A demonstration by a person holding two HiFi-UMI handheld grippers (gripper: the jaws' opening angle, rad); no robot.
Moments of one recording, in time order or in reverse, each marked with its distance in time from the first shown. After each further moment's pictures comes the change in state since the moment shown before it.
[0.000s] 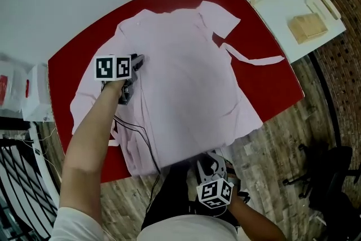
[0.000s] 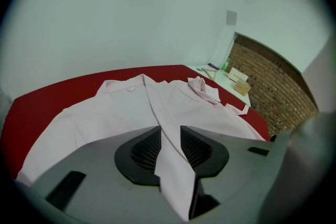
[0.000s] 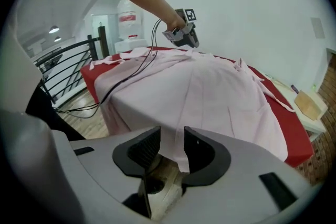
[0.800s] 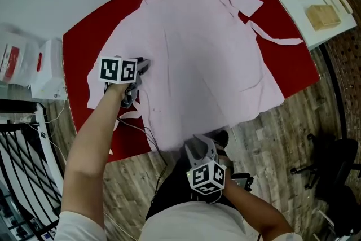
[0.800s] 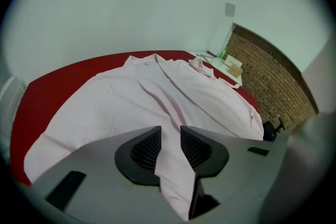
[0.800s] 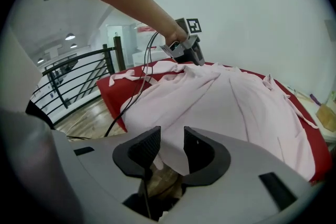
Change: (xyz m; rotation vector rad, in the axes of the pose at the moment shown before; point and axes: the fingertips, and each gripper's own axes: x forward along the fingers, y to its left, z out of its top) left arm -0.083 0.037 -0.109 0.006 0.126 -0.012; right arm 0.017 0.110 0.081 -0.042 -0.103 0.133
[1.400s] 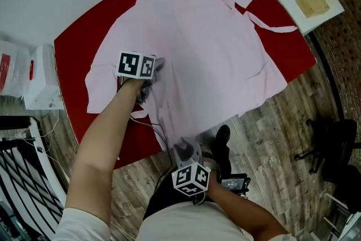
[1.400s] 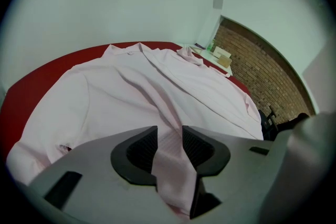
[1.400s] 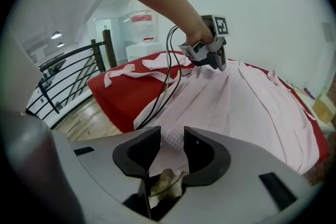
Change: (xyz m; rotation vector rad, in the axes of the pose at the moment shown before) left arm 0.044 -0.021 -0.017 0.104 0.050 -0.102; right arm 0.051 0.072 0.017 0.066 0.083 -0.088
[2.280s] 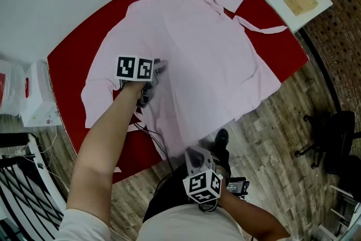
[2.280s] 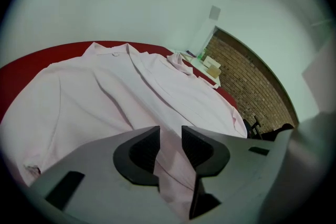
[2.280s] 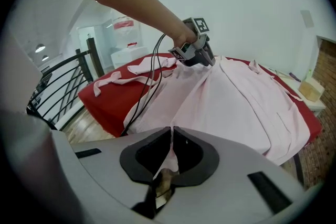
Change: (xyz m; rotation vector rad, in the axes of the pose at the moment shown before) left arm 0.017 -0.031 0.034 -0.041 -0.048 -0.173; right arm -0.025 -0.030 -0.010 0.151 -0.004 -0.078
